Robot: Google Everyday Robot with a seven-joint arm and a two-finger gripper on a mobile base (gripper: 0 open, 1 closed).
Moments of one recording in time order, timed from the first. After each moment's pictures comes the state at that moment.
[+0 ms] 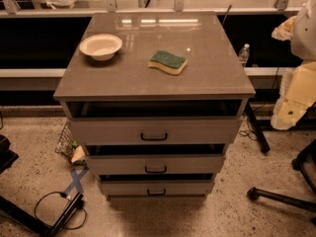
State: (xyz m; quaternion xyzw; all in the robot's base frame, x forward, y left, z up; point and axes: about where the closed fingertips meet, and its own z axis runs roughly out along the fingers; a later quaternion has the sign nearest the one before) arm 0.438 -0.214 0.985 -0.60 0.78 -0.04 0.17
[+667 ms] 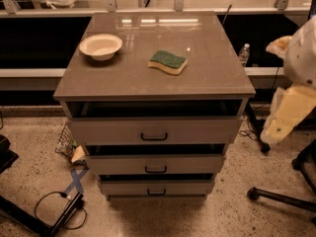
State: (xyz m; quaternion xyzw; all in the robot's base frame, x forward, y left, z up) arm 0.439 -0.213 0.953 -0.60 0.77 -0.04 0.21
